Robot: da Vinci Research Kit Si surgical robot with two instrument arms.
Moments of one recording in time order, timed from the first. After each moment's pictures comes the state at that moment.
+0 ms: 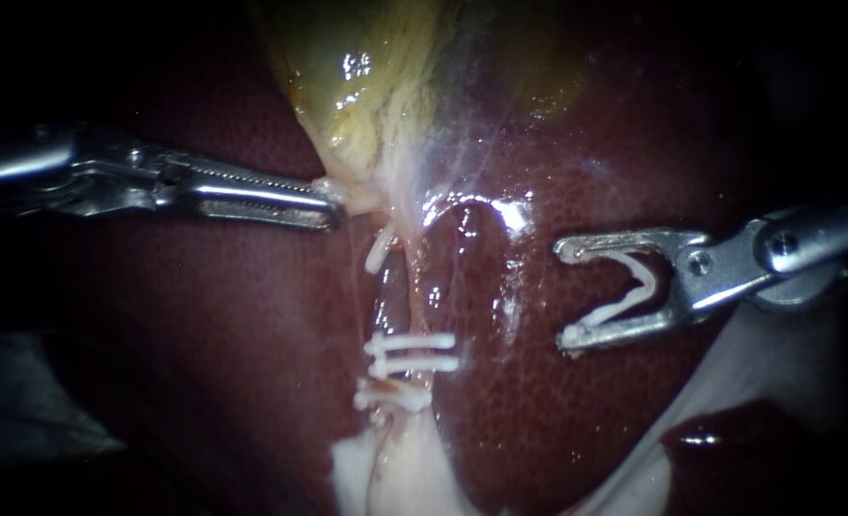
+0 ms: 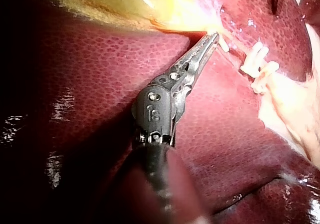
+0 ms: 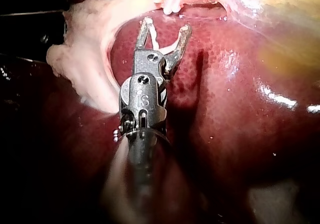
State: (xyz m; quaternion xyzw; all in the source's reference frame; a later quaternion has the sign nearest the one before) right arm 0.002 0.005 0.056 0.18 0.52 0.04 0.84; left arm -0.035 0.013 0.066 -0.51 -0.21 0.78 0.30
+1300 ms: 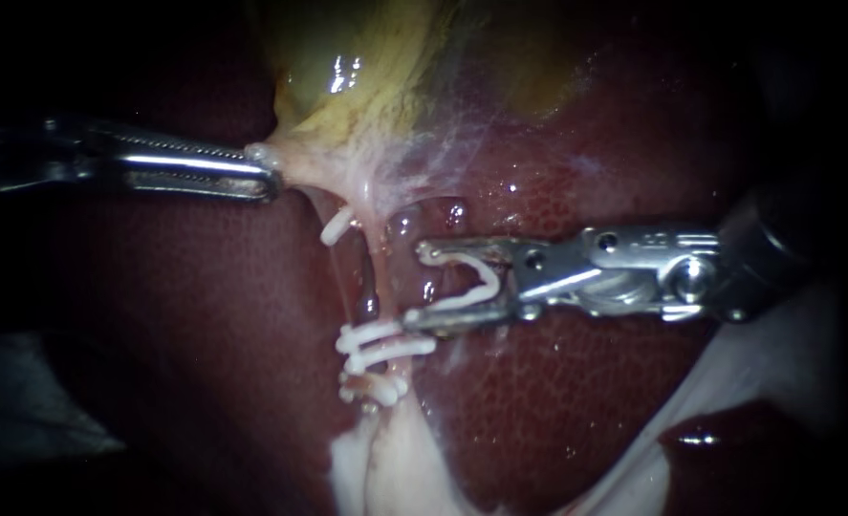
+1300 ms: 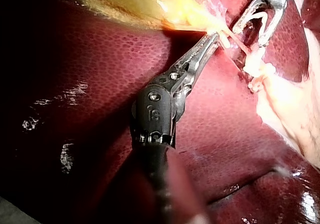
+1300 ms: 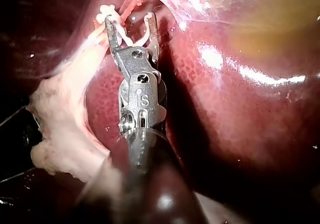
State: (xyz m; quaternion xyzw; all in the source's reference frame) right arm 0.016 0.004 0.066 0.26 0.52 0.19 0.79; left arm -0.030 0.015 0.060 -0.51 -0.20 0.77 0.32
